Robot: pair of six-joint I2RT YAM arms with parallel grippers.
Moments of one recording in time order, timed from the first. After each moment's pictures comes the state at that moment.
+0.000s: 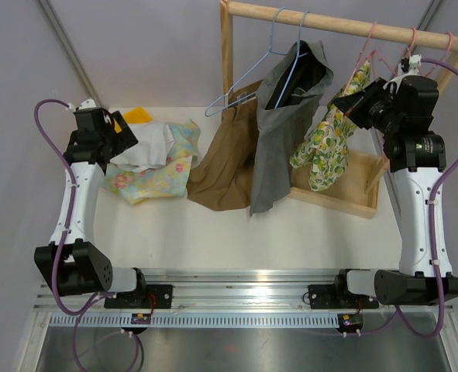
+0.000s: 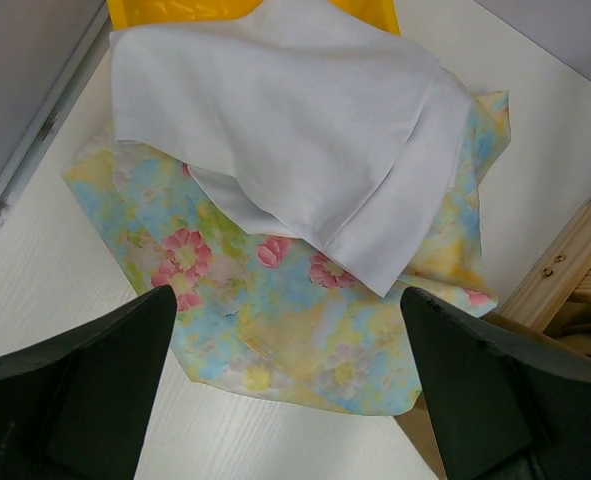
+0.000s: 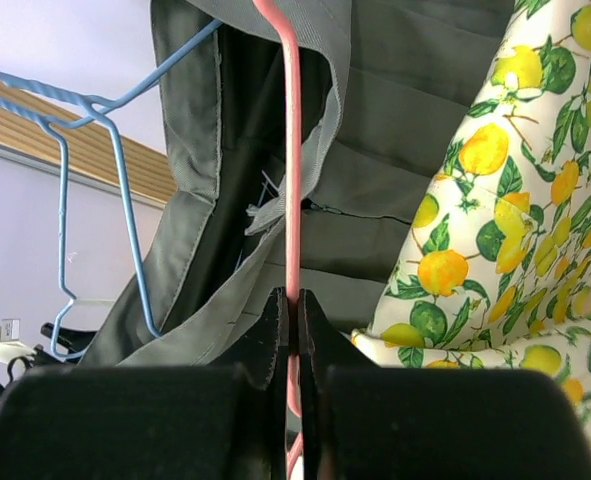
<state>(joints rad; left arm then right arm) 0.12 1.36 1.35 -0.63 -0.12 -0.39 -0.02 1.29 1.69 -0.64 -0.30 0.70</state>
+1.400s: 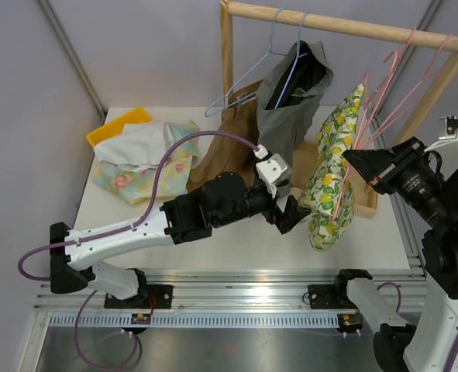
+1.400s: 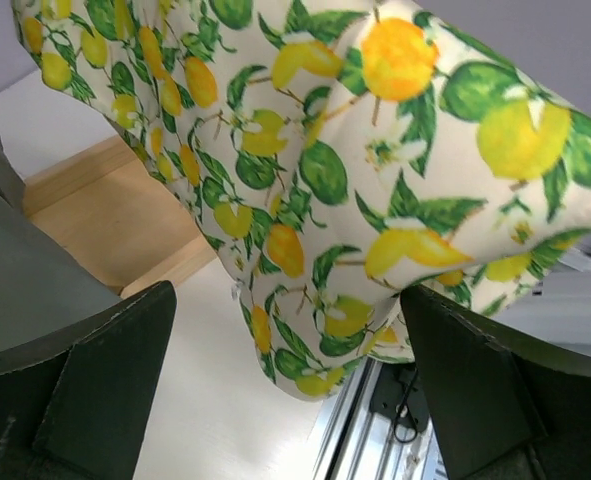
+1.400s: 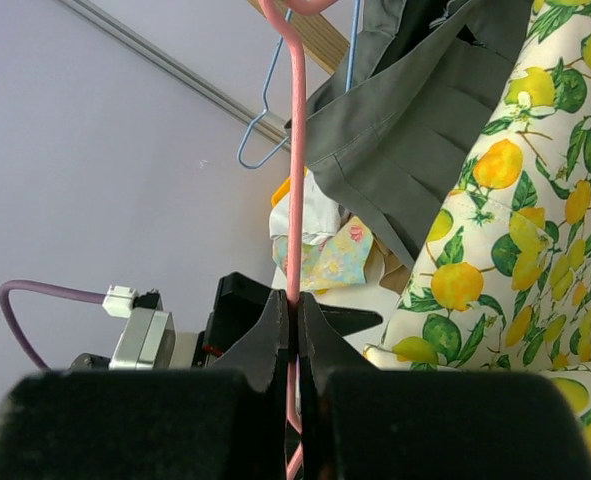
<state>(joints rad) -1.26 1.35 1.35 -0.10 -0.09 -0.17 -0.03 0.87 1.78 -1.00 -0.47 0.79</state>
